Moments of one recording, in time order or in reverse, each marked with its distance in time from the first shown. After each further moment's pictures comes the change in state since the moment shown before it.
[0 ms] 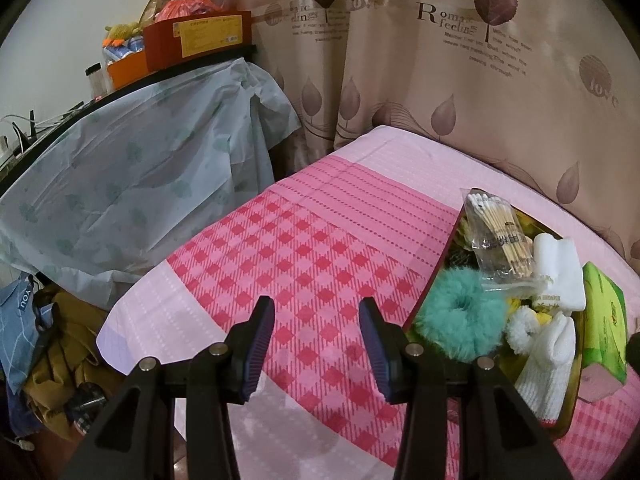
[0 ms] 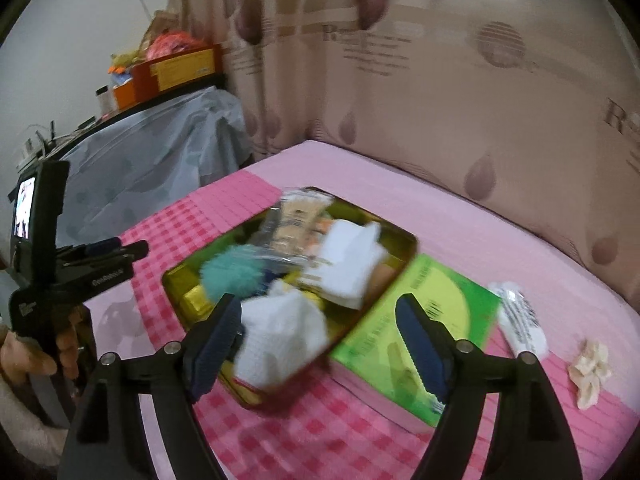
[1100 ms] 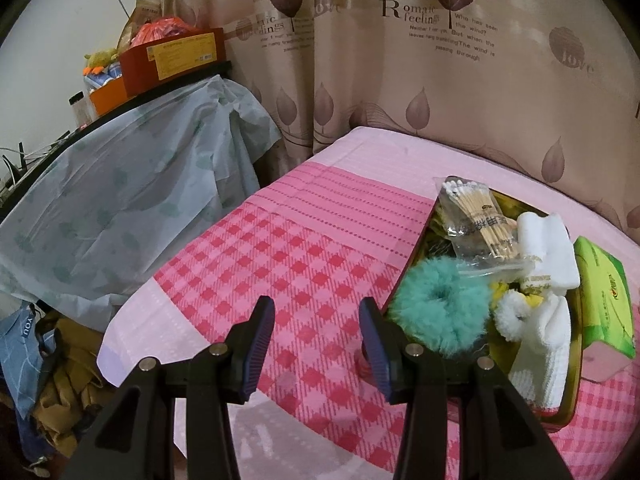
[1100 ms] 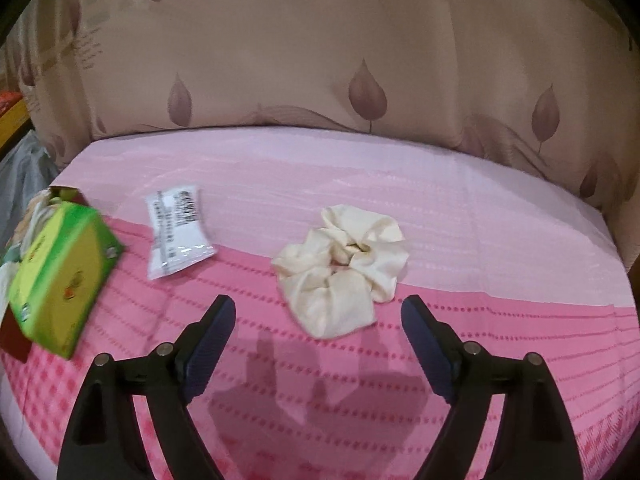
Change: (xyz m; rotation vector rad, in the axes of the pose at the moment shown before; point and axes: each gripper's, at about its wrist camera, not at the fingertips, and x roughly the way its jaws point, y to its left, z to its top) left arm 0.001 -0.022 -0.005 0.116 -0.039 -0.008; right arm -0.023 -0.268 -0.112 0.365 0.127 -0.392
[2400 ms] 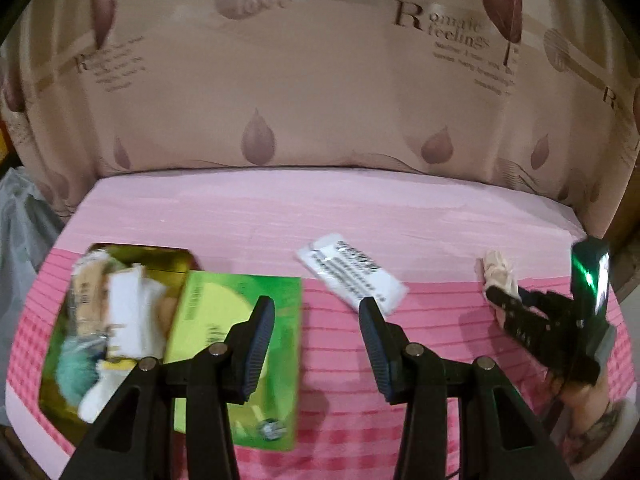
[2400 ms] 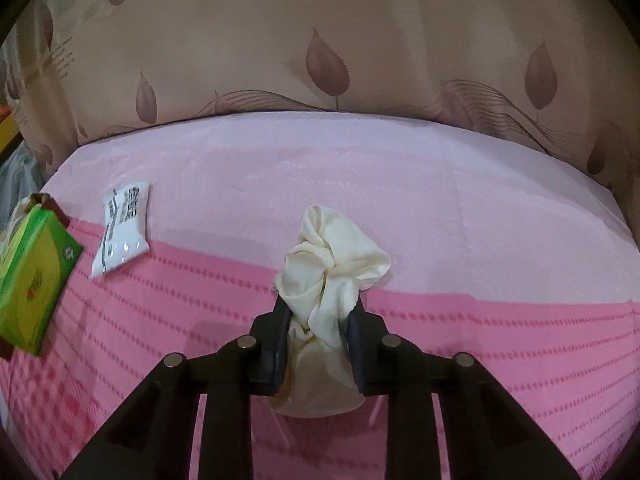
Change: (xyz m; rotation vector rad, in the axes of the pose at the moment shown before) left arm -0.066 -0.318 0.015 0.364 0.077 -0.492; right arm 0.023 -0.046 -0.011 0.039 0.018 0.028
